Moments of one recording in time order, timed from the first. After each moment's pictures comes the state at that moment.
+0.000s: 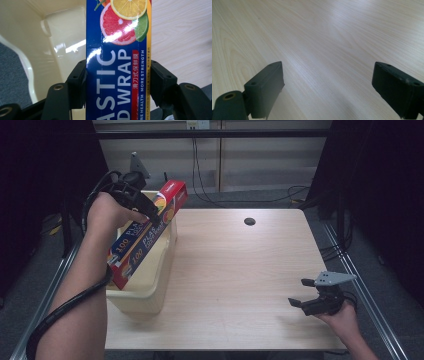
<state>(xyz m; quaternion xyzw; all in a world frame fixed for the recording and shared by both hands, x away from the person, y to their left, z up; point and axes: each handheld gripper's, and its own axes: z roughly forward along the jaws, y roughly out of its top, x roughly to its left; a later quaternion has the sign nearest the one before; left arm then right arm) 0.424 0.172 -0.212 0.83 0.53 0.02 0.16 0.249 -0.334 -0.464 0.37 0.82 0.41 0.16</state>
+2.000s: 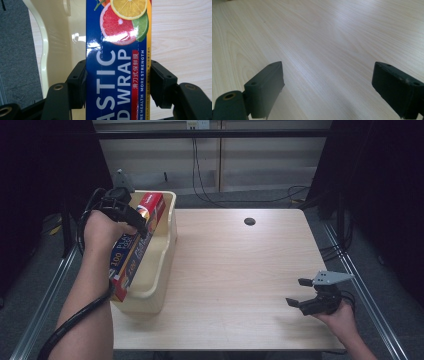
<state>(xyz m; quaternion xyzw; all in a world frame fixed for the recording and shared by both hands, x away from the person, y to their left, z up) 0.416 0.201 -0.246 0.77 0.62 0.03 0.14 0.251 -0.328 -0.463 0.36 0.82 0.42 0.15</state>
